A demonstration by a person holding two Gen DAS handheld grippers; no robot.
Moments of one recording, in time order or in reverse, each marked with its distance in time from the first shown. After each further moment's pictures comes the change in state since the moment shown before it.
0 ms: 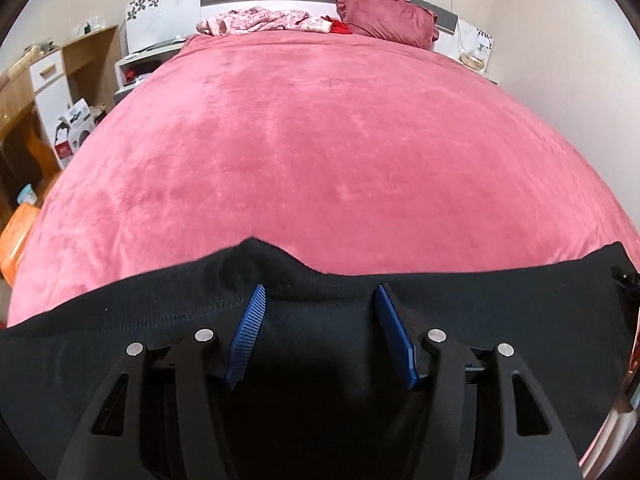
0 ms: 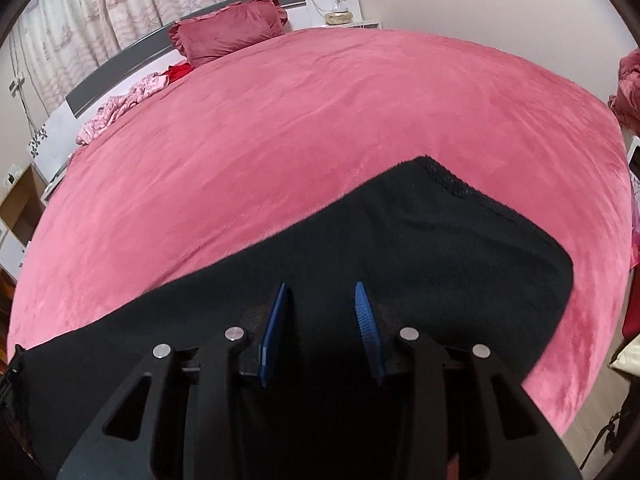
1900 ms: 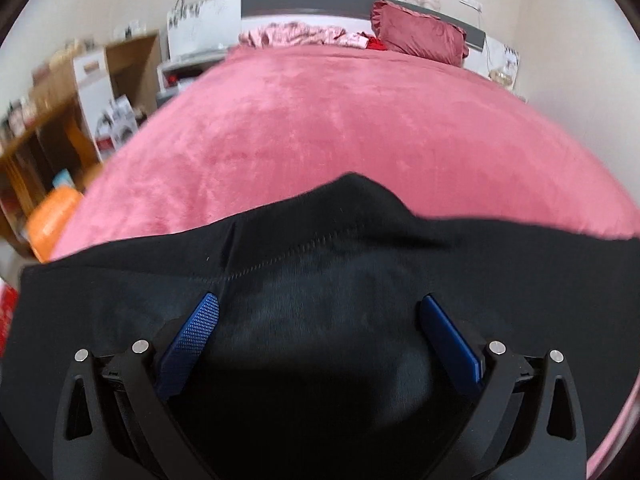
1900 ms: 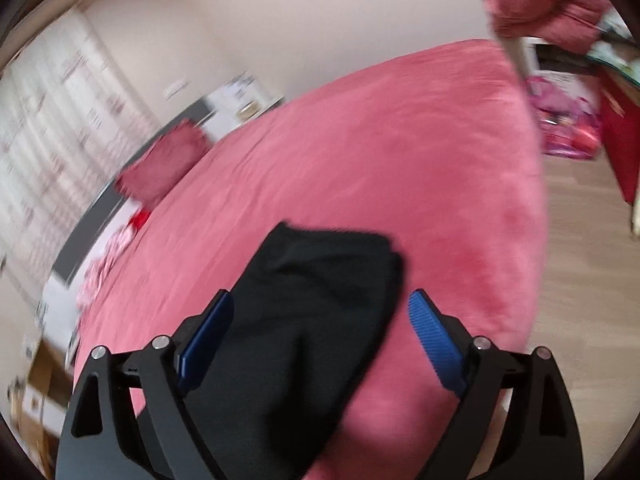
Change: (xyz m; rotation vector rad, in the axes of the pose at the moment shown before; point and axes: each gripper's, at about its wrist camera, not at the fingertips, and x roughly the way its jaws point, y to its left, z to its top) left arm -0.041 0.020 -0.055 -0.017 -0.075 0.148; right arm -0.100 -0.089 -0.042 0.531 -0.305 -0.024
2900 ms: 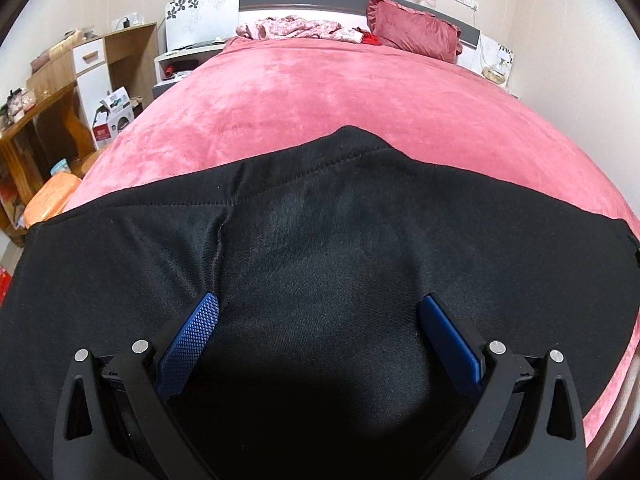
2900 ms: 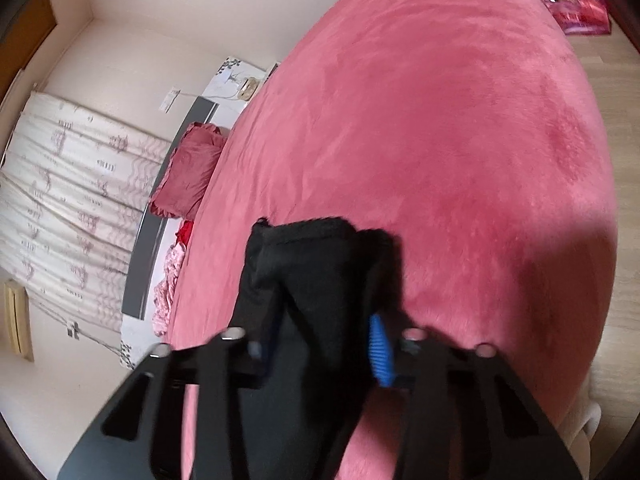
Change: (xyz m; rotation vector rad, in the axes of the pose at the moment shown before) left arm -0.016 0.008 -0.027 -0.037 0.040 -0.058; right arm 0.068 -0.060 0.036 0.307 0.230 0.253
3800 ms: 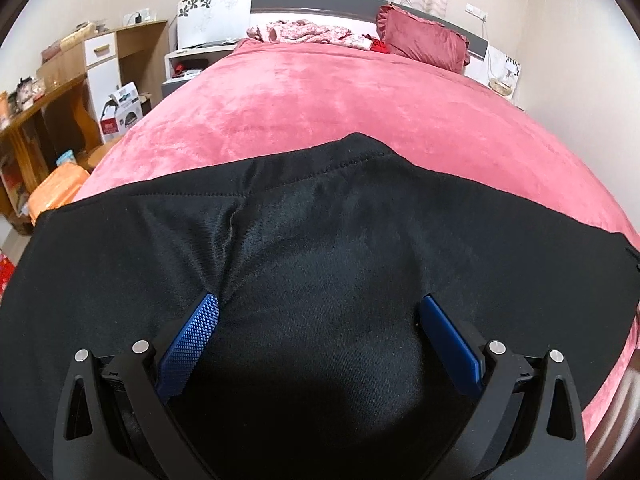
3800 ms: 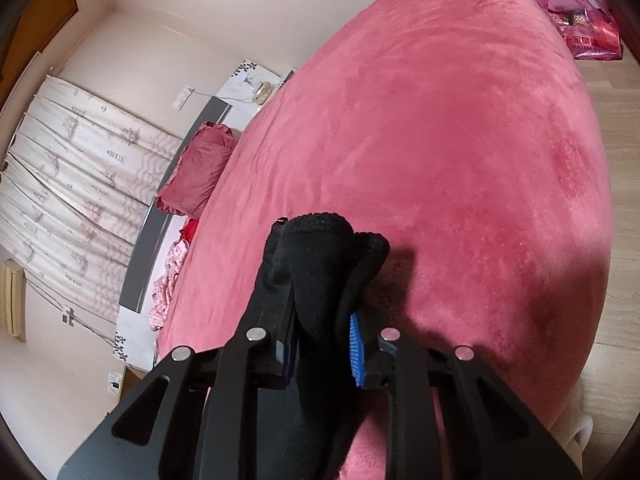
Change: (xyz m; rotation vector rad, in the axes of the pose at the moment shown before) left arm -0.010 0.005 -0.002 -0.055 -0.019 -0.005; right arm -0.007 0.014 -0.011 -0.088 -0.036 0.000
